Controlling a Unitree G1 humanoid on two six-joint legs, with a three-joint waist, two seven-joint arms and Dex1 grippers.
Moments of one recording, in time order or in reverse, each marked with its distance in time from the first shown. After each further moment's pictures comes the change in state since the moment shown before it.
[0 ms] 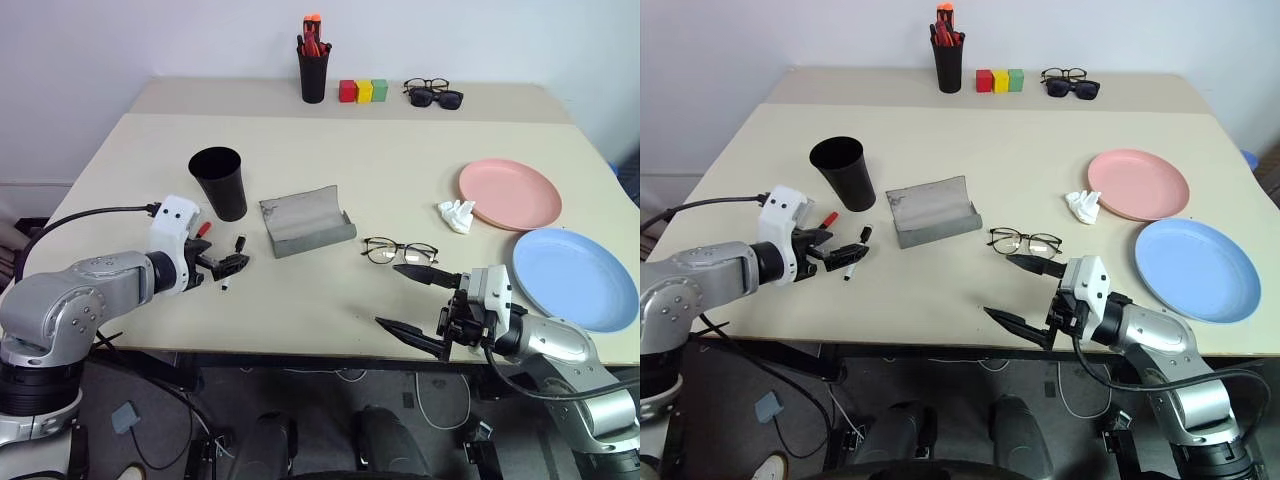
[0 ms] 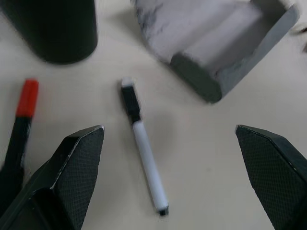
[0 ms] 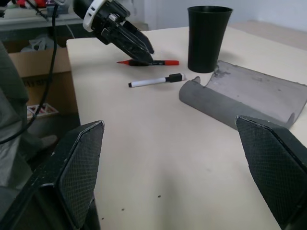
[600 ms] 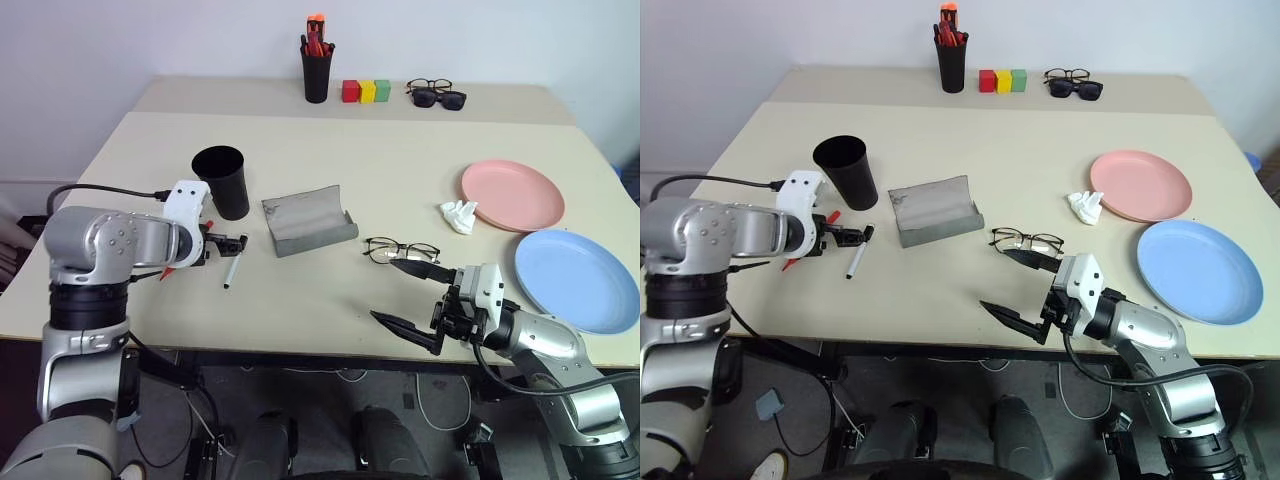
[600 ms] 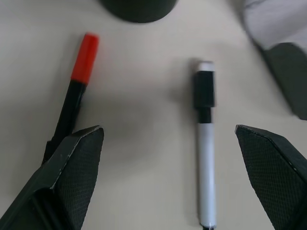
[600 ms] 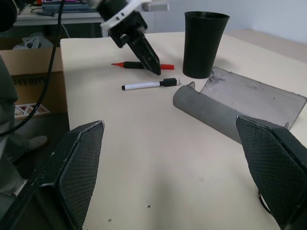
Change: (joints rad) left arm -0.407 -0.173 -0.085 0.431 0.115 0.291 0.252; right arm -0.050 0.036 0.026 0.046 -0.044 -0.040 -0.028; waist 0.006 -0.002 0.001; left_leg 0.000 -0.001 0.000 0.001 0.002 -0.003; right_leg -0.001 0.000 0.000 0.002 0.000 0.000
